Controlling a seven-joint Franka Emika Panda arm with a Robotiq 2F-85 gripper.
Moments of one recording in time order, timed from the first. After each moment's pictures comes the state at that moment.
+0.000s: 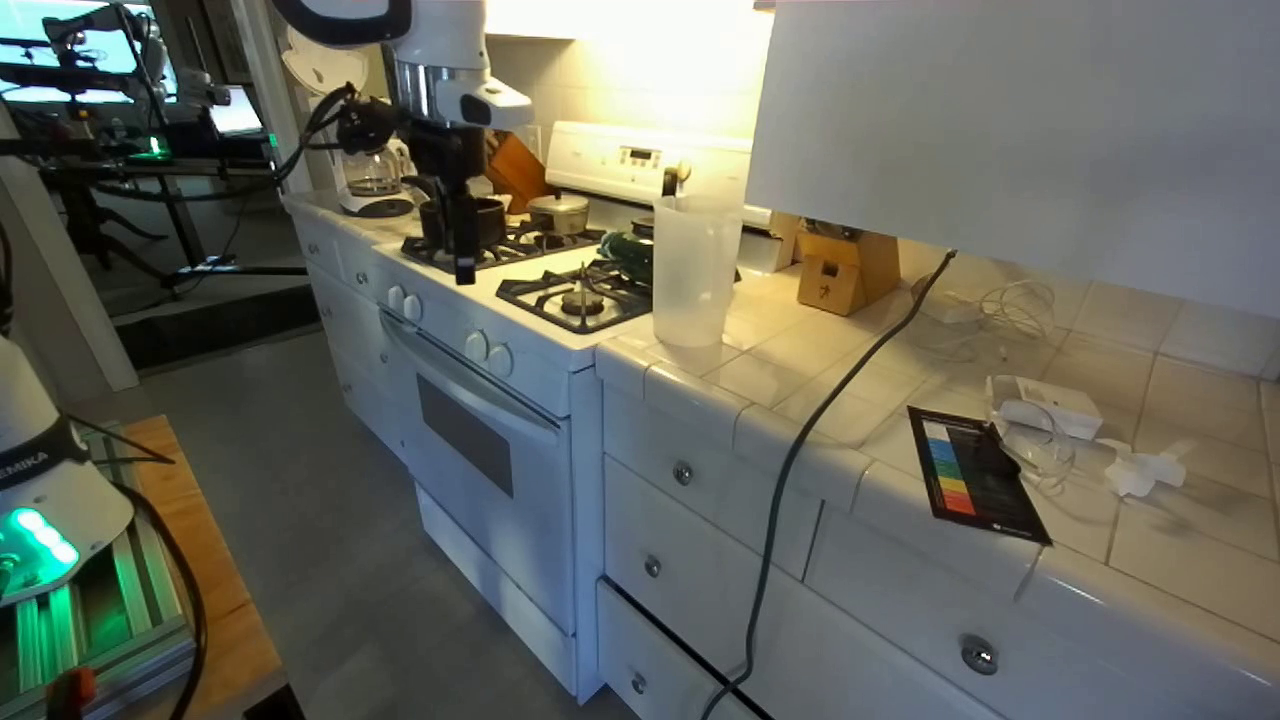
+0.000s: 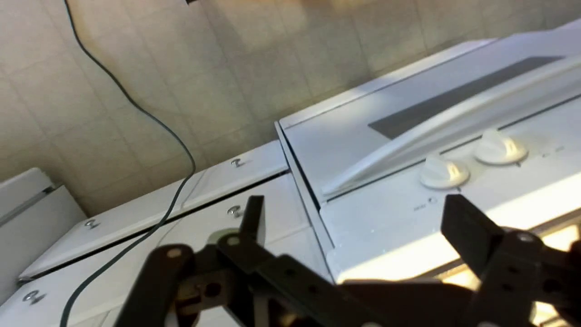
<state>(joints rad) -0.18 -0.19 -0.27 -2.27 0.04 2.06 -0.06</state>
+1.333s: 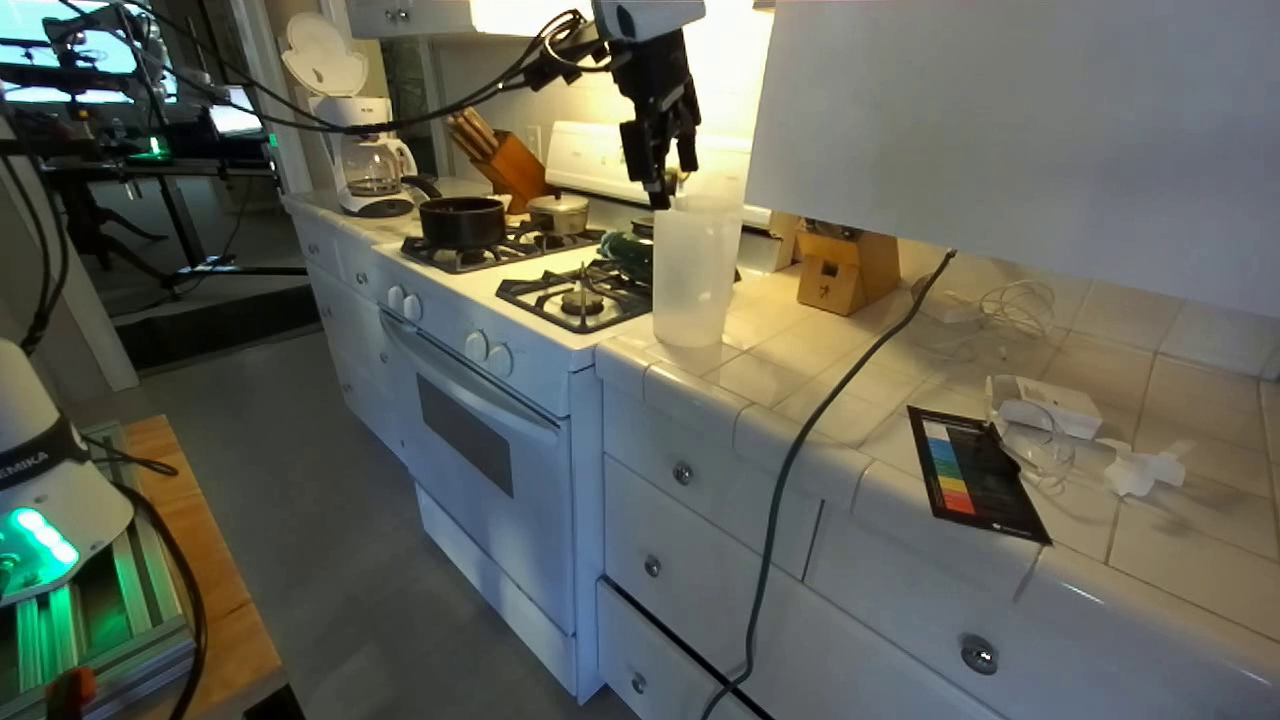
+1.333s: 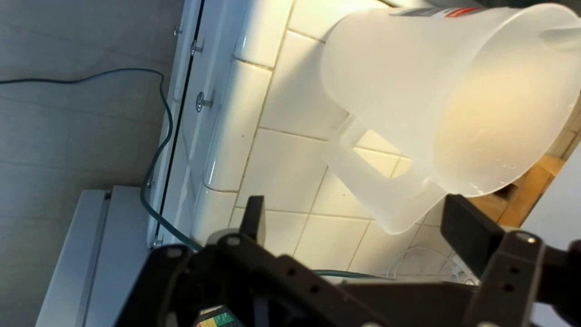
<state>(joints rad) -0.29 0.27 -0.30 -1.59 0.27 2.18 0.59</state>
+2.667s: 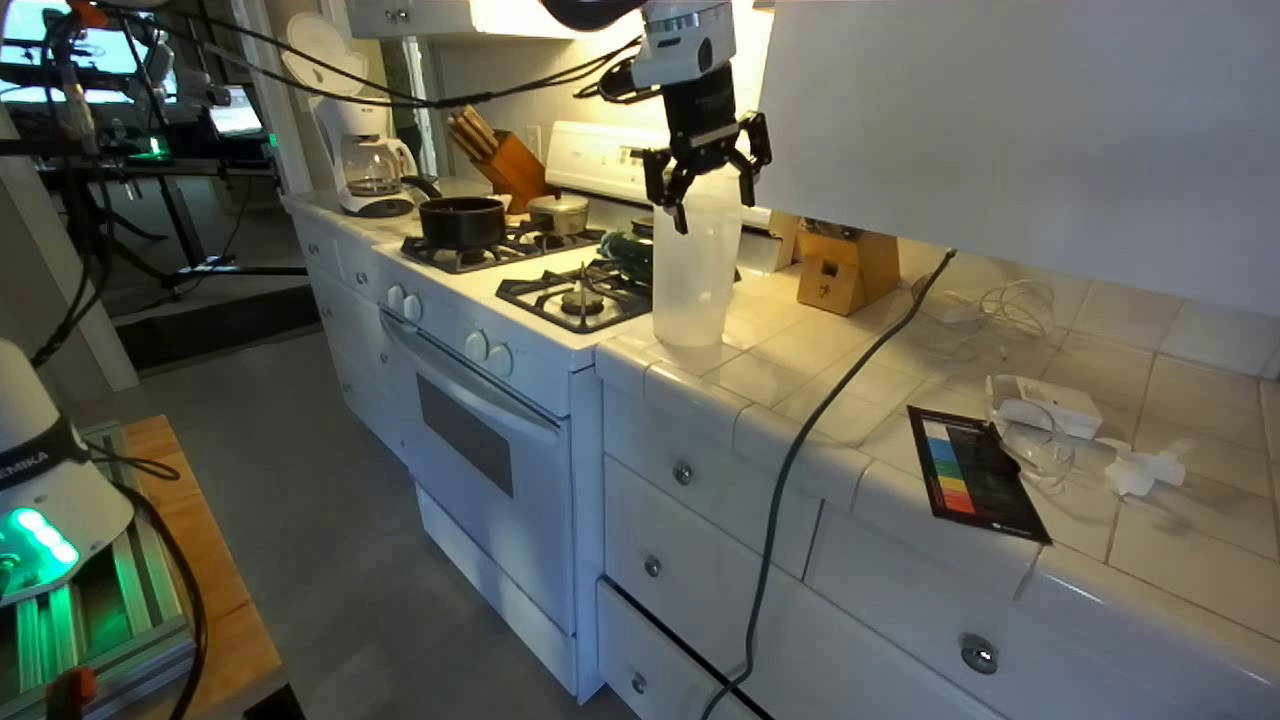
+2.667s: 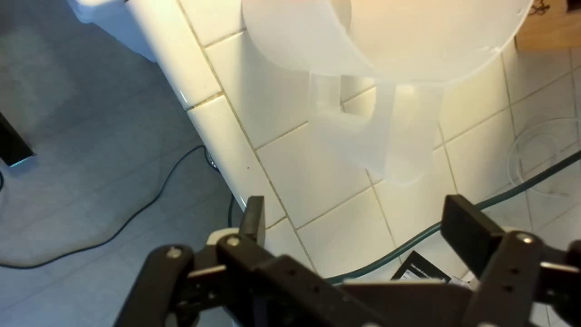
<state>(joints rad) -0.32 0.50 -0.31 -1.33 0.27 2.10 1.34</state>
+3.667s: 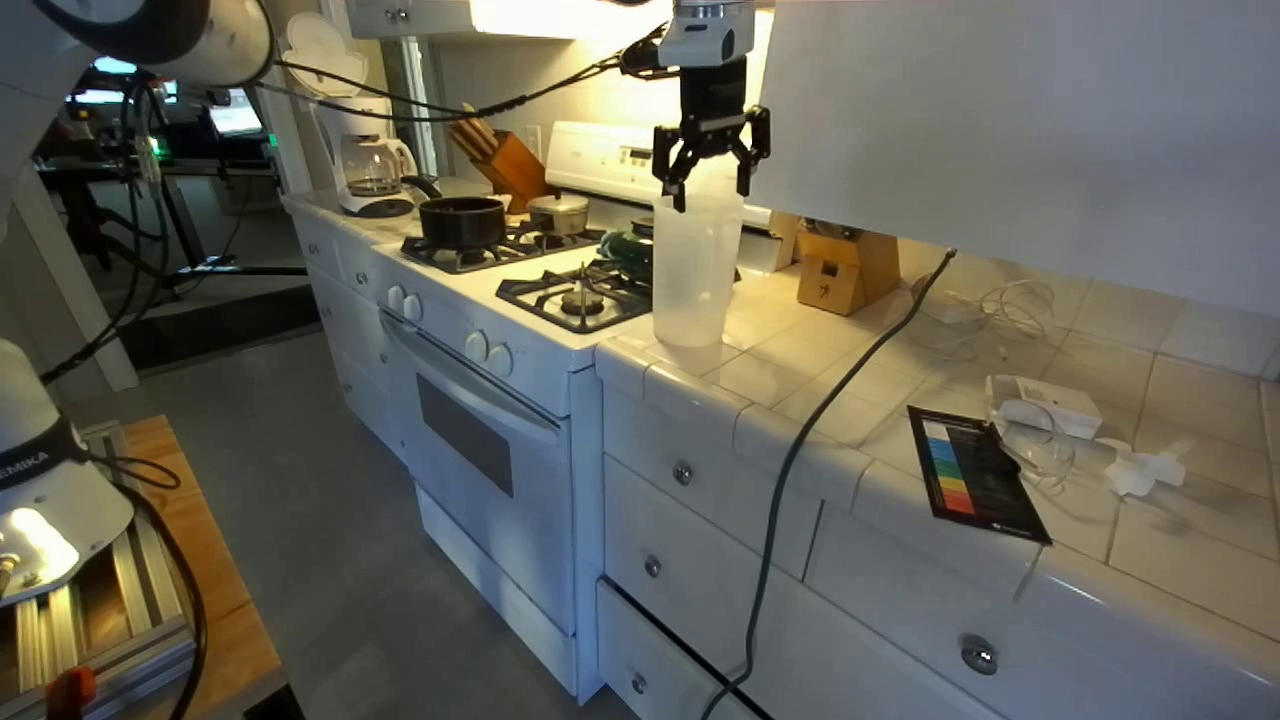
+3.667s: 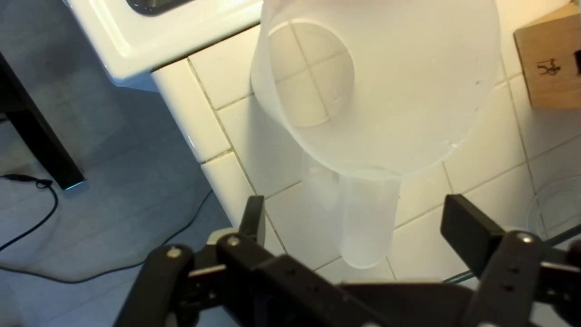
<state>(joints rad) -0.40 0.74 -0.21 -0.86 0.29 1.76 1.43</state>
